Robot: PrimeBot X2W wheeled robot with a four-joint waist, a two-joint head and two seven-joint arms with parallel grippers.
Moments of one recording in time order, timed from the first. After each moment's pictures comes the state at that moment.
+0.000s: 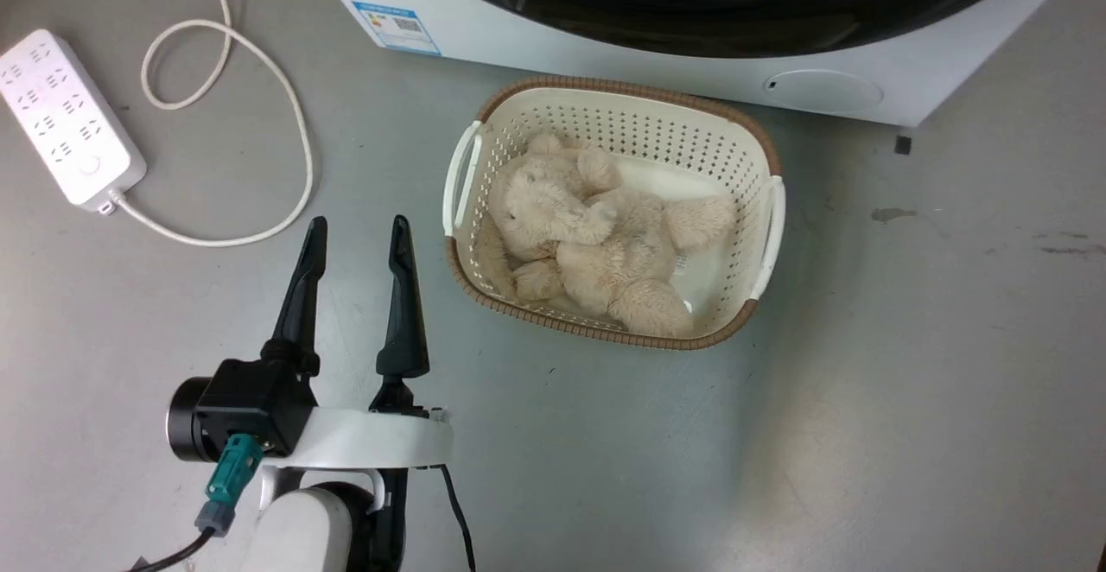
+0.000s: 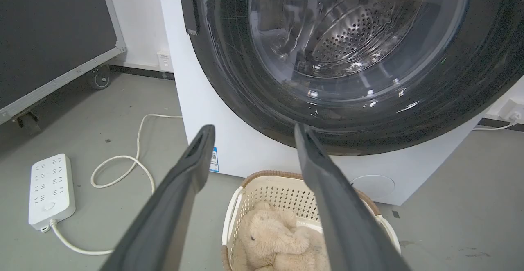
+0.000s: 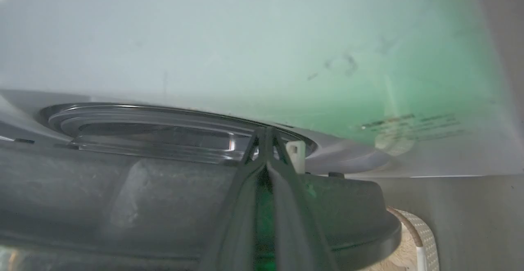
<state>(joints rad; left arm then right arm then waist) -0.19 0.05 -0.16 -0.11 -0.20 0.12 -0.22 -1.39 -0.19 -0.46 0.89 0.64 0.13 0.69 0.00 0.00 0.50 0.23</state>
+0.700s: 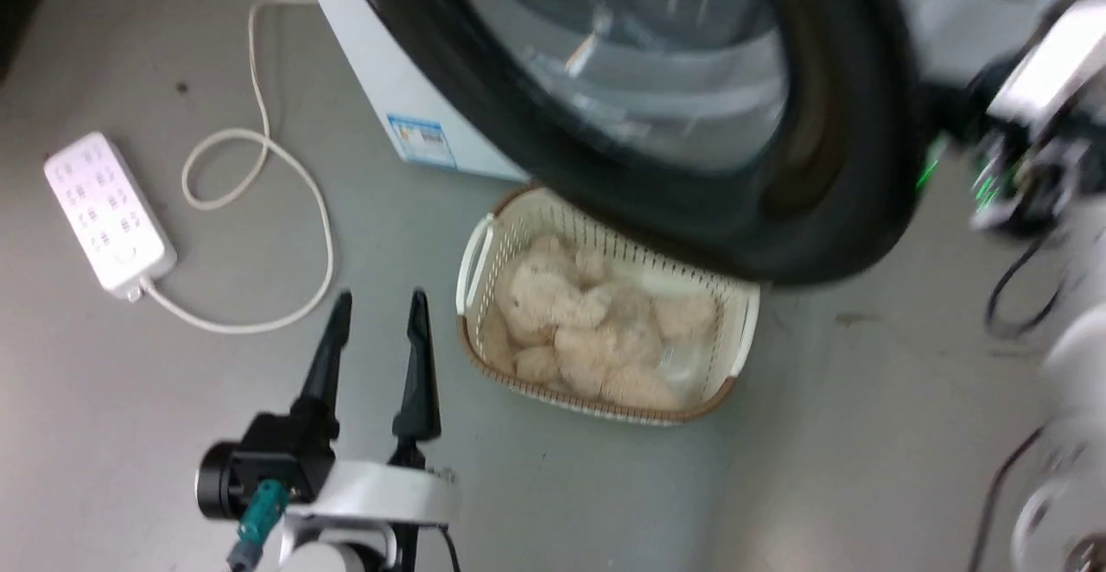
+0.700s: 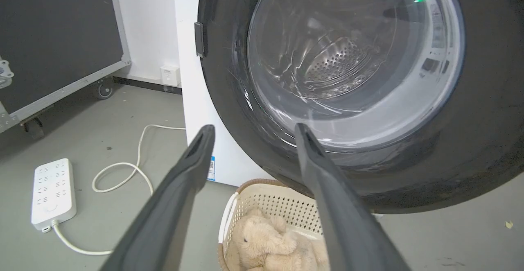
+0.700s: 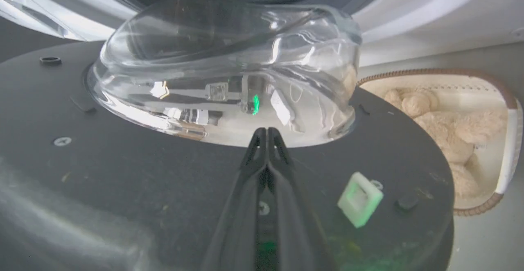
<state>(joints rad) -0.11 0.05 -0.18 -0.02 -0.22 0.10 -0.26 -1.08 -0.08 -0.49 0.82 0.82 0.13 1.01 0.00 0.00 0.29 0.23</state>
